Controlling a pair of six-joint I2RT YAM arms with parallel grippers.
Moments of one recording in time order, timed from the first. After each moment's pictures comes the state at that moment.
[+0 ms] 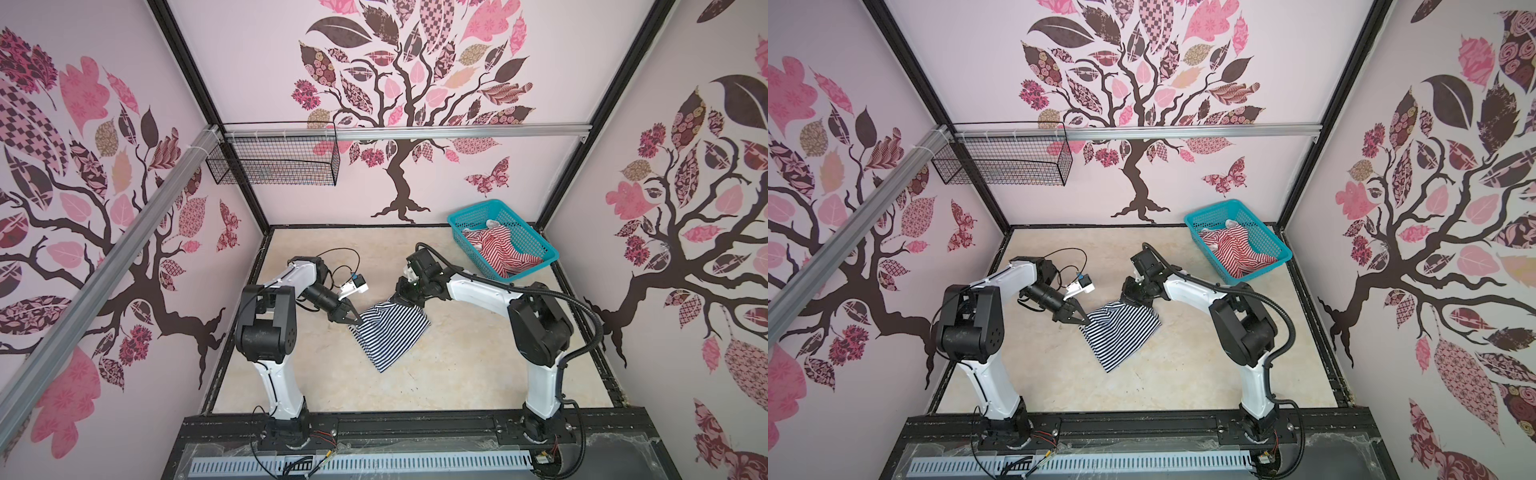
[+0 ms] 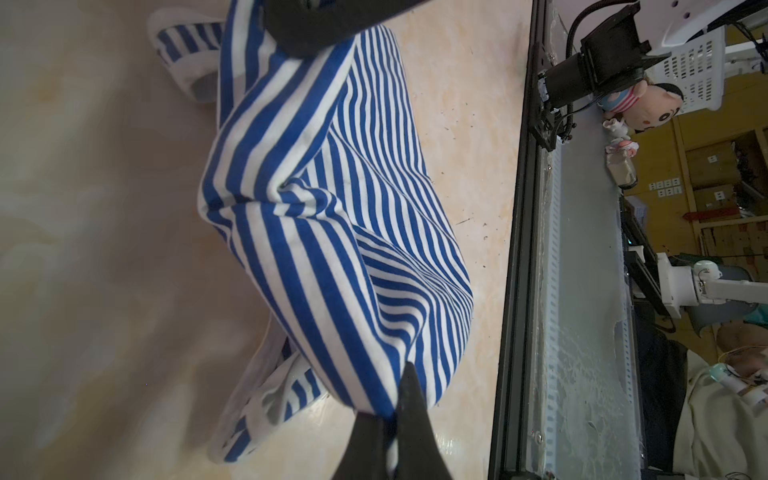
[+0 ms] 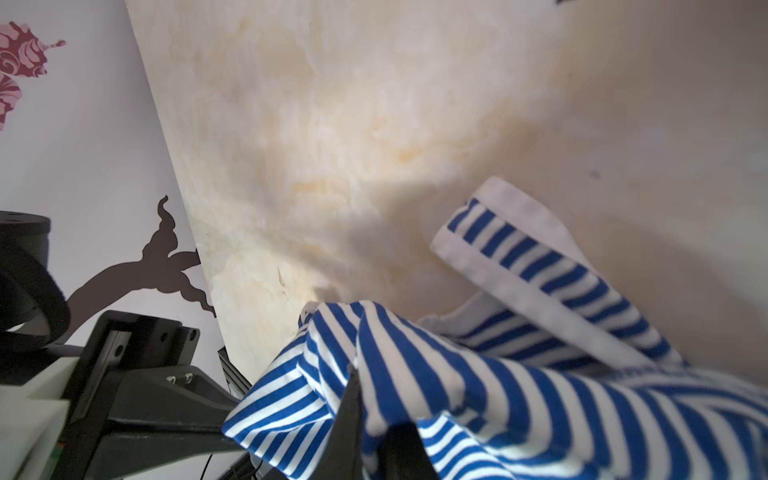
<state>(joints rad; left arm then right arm) -0.05 1.93 1.32 -1.30 0.85 1.13 0.66 2.00 1.45 -0.37 -0.41 0.94</state>
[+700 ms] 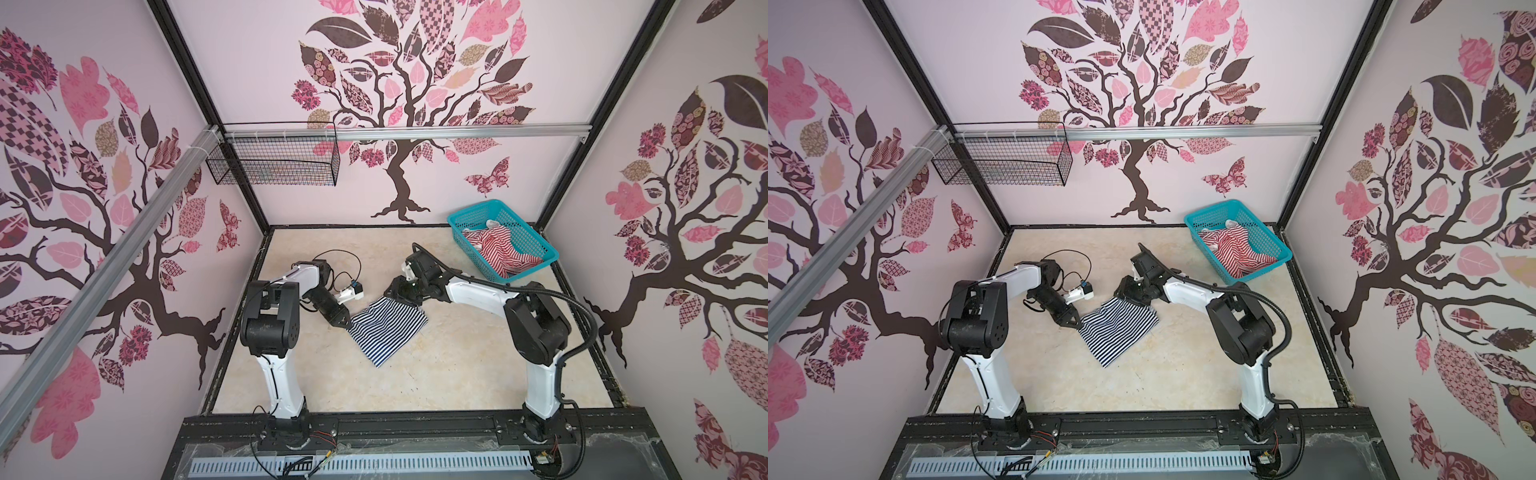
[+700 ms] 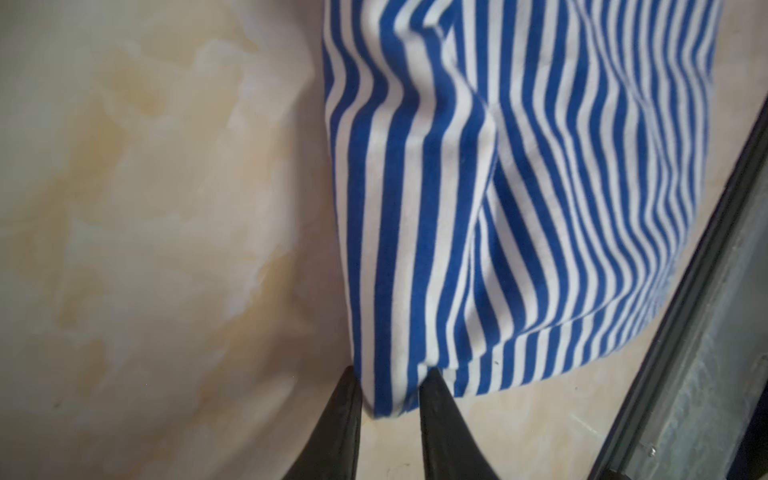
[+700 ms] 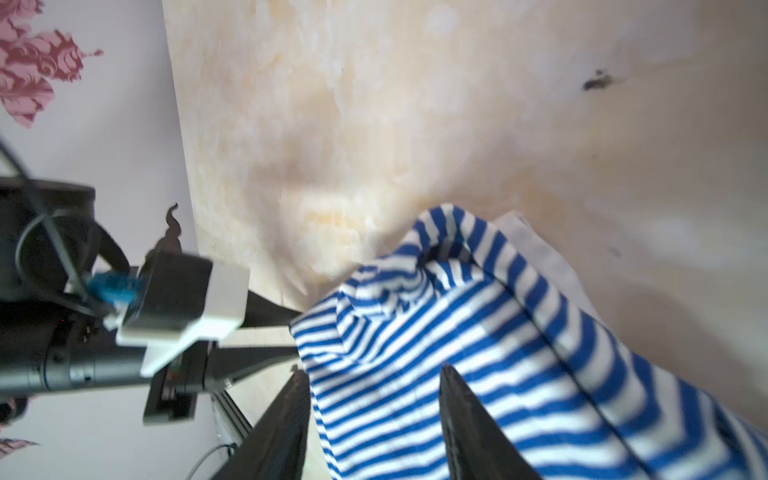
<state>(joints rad) -0.07 1.95 1.26 -1.02 0.44 0.85 0.66 1.93 1.33 -0.23 -0.37 0.88</state>
